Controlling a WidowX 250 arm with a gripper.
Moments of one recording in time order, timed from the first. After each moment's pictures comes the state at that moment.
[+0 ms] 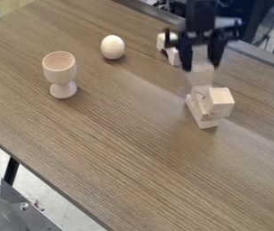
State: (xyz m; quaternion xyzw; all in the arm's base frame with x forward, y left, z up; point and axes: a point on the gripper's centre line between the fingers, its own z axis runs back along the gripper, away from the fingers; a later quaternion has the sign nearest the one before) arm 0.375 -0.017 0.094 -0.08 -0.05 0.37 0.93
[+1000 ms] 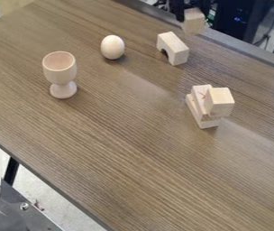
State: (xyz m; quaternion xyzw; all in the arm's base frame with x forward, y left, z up) arm 0.447 0.040 0.112 -0.10 -0.05 0.37 0.92
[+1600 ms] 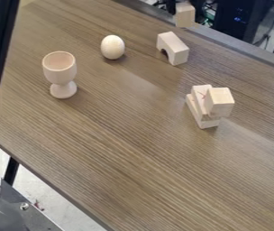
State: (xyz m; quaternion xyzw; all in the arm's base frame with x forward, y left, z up) arm 0.463 0.064 0.103 -0.09 -0.03 0.38 0.92
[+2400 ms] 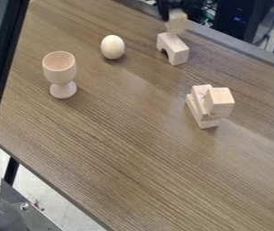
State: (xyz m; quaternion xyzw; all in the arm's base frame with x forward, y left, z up) arm 0.463 0.076 0.082 -0.07 -0.03 0.41 0.91
